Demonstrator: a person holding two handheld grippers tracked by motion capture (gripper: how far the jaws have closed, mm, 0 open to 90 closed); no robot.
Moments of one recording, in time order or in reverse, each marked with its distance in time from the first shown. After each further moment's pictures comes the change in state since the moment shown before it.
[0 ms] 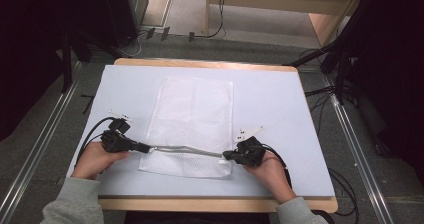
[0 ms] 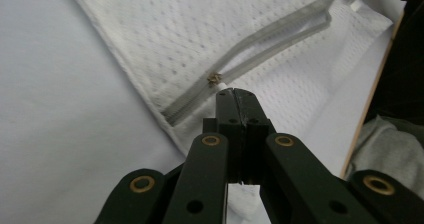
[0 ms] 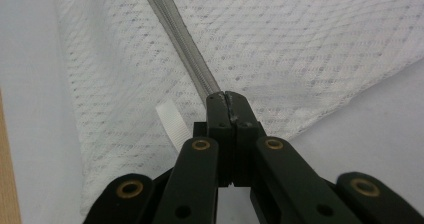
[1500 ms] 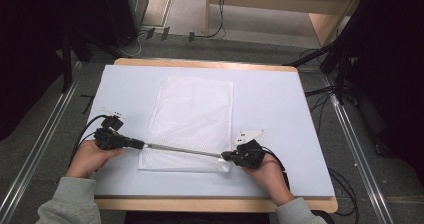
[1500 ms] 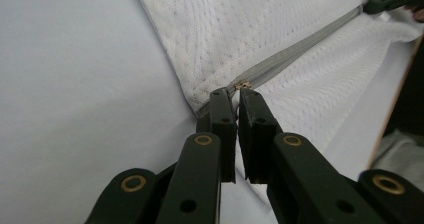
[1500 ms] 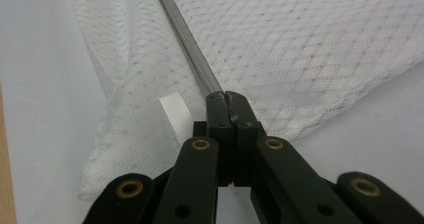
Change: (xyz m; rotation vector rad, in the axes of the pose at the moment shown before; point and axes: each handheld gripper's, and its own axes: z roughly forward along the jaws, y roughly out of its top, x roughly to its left) left arm 0.018 -0.004 -0.015 -0.057 0.030 -0.063; right arm 0.004 -0.006 0.003 -0.052 -0.006 -0.013
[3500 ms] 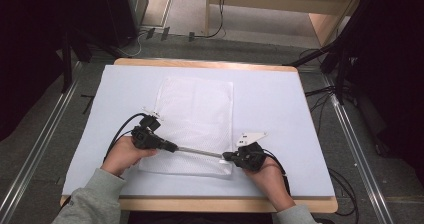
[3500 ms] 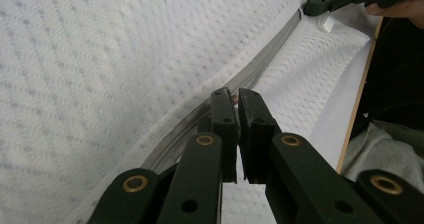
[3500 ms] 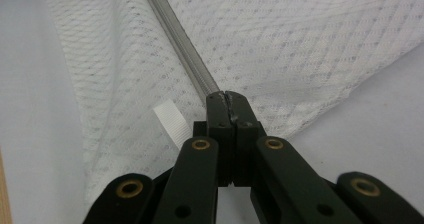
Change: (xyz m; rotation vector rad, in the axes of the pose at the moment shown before) left arm -0.062 0.041 0.063 0.102 -0.069 0.172; right arm 0.004 -0.006 -0.002 -0.027 -0.042 0.028
